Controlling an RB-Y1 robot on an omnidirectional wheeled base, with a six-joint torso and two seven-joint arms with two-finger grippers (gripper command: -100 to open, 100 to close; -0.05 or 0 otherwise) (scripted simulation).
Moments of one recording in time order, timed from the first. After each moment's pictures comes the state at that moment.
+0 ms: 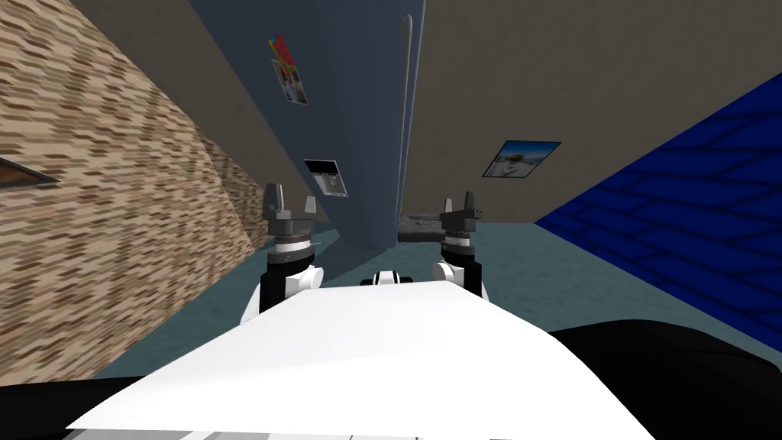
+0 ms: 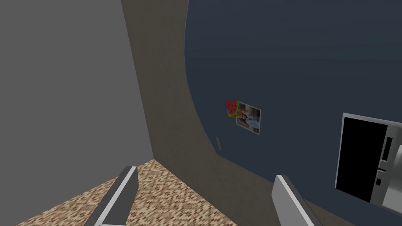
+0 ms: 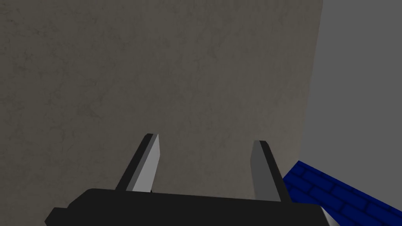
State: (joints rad) left arm 0.44 0.13 0.03 -2.40 -0.02 -0.44 0.10; right arm 0.46 -0.02 0.06 -2.39 -0.11 -0.41 -0.13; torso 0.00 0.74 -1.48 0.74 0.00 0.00
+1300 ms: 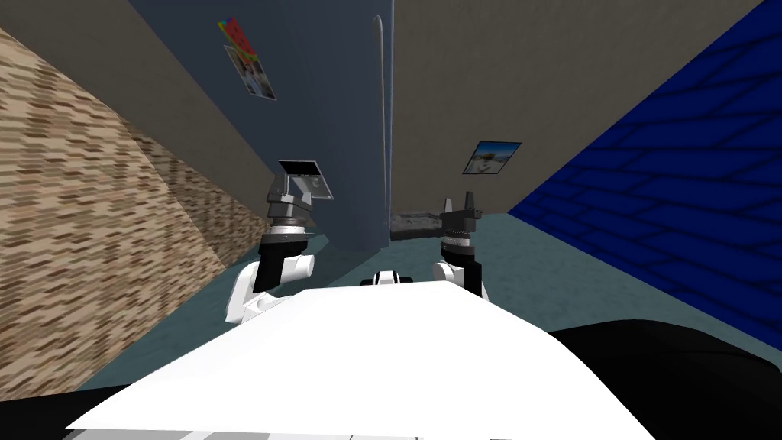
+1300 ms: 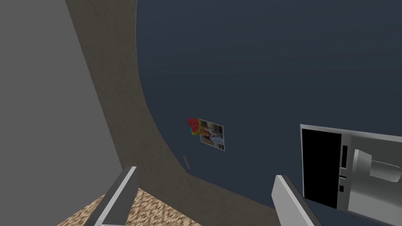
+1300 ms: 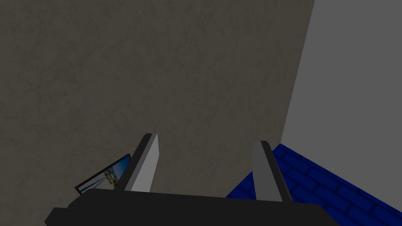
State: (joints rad) left arm 0.28 0.16 0.16 -2.41 -0.22 -0.08 0.26; right arm 0.46 -0.02 0.06 -2.39 -0.11 -0.41 -0.13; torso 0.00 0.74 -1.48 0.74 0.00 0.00
